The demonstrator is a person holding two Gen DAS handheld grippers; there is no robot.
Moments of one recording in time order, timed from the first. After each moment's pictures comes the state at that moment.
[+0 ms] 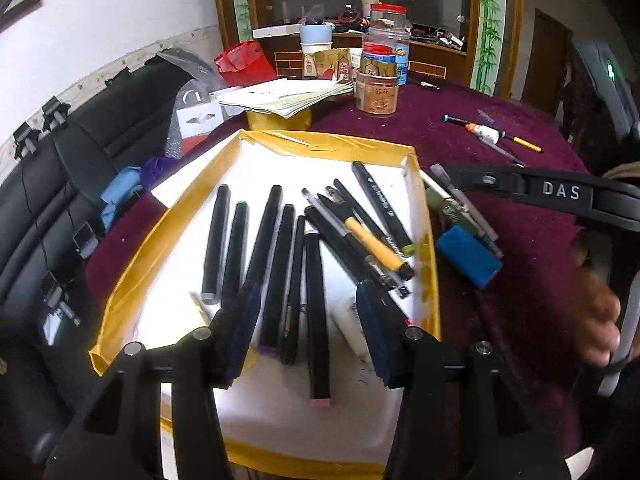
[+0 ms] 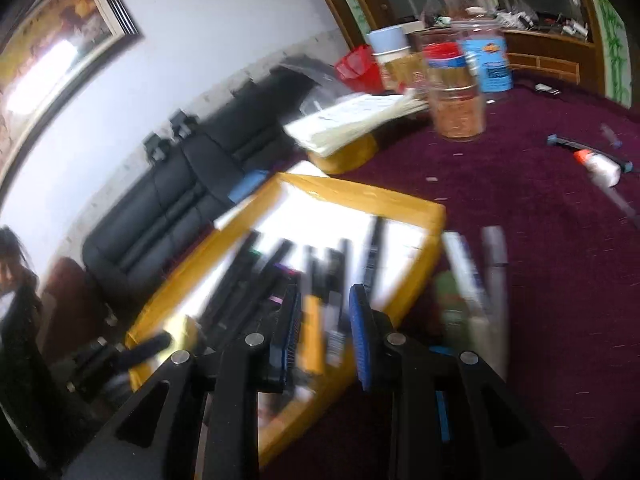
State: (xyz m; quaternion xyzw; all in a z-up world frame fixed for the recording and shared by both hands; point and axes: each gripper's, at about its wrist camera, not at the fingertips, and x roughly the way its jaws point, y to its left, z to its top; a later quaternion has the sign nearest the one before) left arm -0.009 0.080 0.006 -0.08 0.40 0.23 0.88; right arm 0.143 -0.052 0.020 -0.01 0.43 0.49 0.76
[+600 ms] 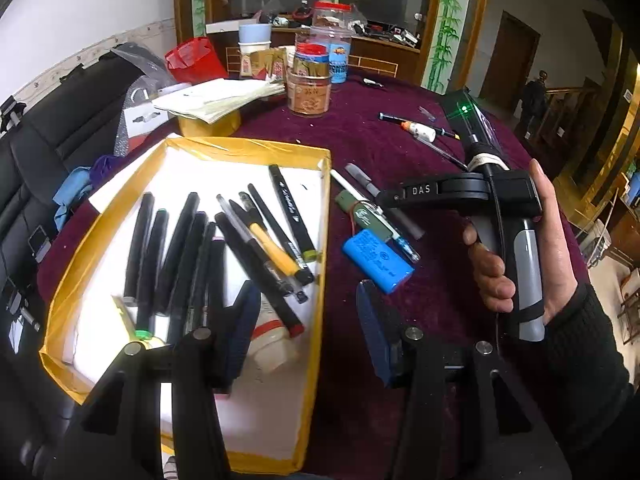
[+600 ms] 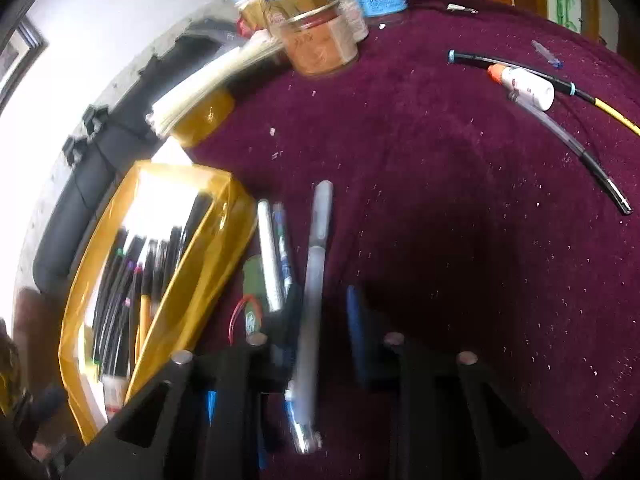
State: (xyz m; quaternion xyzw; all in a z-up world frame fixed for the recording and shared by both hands) left arm 0.019 0.031 0.019 -0.11 0.42 0.15 0.89; right arm 0.239 -0.067 -0.048 -0.01 0.54 0.40 0.74
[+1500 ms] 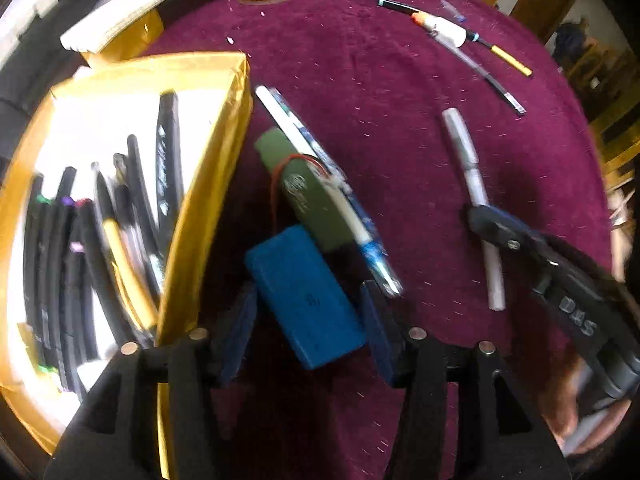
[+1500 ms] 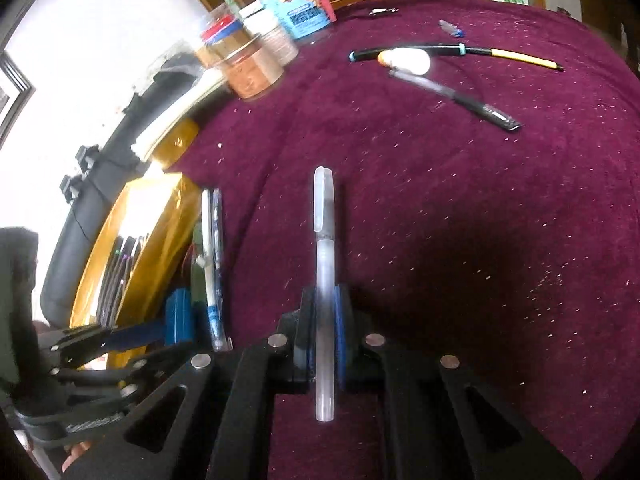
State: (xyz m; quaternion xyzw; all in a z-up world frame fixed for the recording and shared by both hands) left arm 0.165 0.004 -0.056 -0.12 0.60 0.16 0.78; right arm 0.230 -0.162 -0.049 0.03 0.54 0.36 0.76
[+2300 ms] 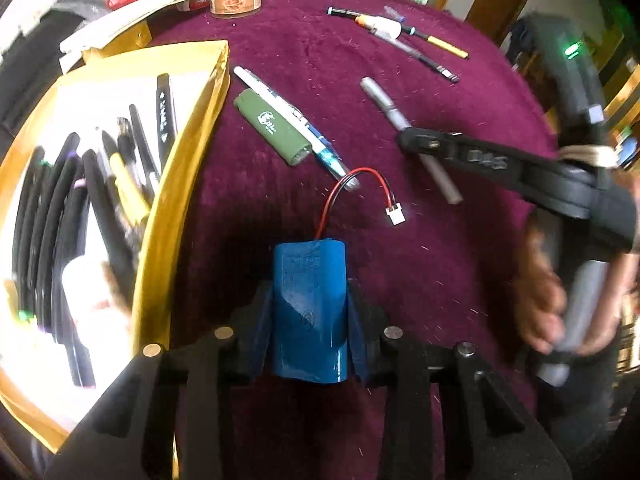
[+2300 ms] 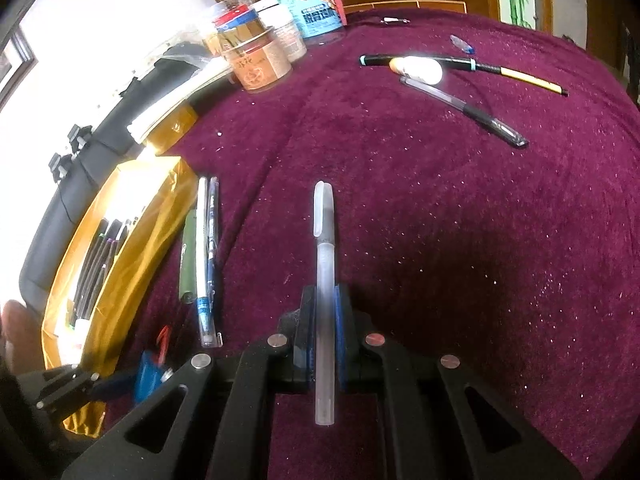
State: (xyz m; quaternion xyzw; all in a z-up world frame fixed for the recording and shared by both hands) left arm 0.078 -0.026 -0.039 -0.14 0.55 0.07 0.82; right arm 0.217 -0.150 -0.048 -0.01 0.51 0.36 0.78
